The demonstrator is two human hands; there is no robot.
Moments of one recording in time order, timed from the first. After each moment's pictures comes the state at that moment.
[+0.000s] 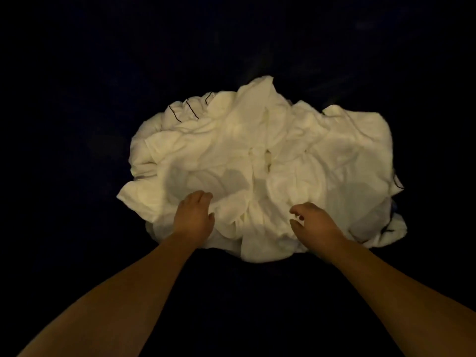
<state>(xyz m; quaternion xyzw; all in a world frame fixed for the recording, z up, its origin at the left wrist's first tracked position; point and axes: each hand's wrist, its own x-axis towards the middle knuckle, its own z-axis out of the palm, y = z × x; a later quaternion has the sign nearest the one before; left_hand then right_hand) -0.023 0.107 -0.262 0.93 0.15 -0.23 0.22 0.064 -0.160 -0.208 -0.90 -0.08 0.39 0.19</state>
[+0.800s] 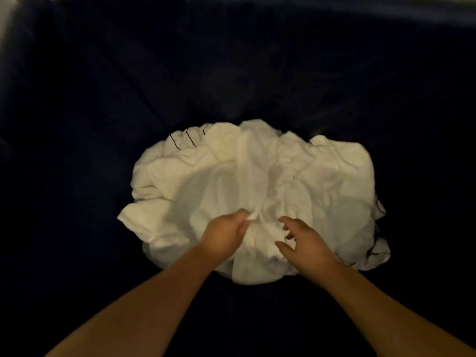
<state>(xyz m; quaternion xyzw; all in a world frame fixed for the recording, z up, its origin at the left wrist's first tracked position) 0.026 0.036 -0.195 0.93 0.04 -0.10 0.34 0.072 -0.171 -0.166 -0.88 -0.12 0.35 0.30</state>
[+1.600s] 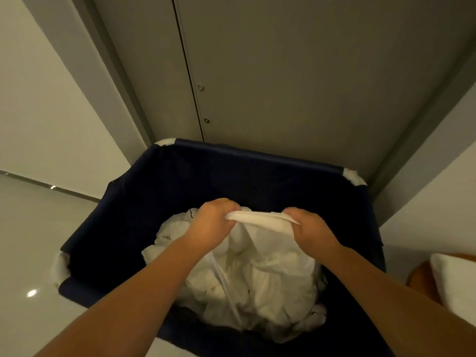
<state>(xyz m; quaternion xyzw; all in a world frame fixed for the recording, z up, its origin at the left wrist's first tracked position) 0.012 -0.100 0.158 0.93 0.10 0.12 0.34 0.122 -0.314 0.139 -0.90 -0.31 0.16 0.25</state>
